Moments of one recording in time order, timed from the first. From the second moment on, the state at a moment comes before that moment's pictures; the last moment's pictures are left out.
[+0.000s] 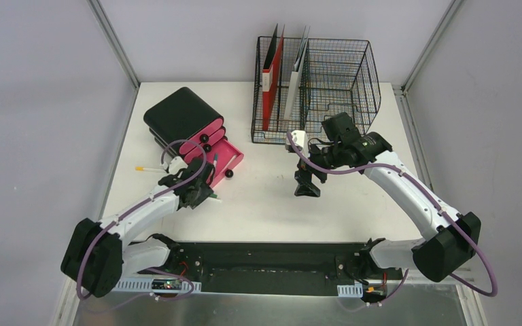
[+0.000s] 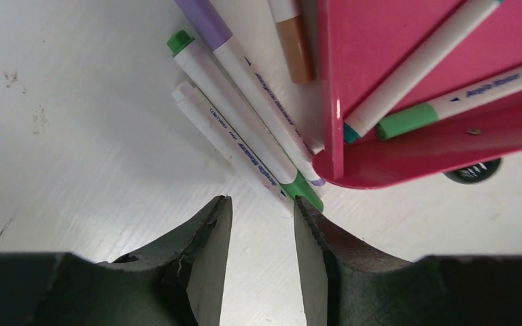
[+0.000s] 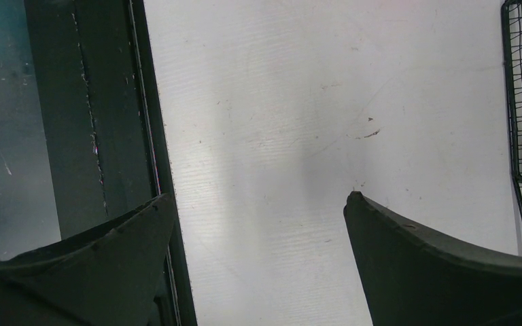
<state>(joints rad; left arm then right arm) -0.50 1.07 0.57 -0.62 -0.39 -1.18 0.57 1.30 1.23 -0.95 -0.66 -0.66</state>
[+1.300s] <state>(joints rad) -0.49 1.26 0.61 -0.64 -0.30 -1.16 0.57 1.31 1.23 -0.97 -0.66 -0.66</state>
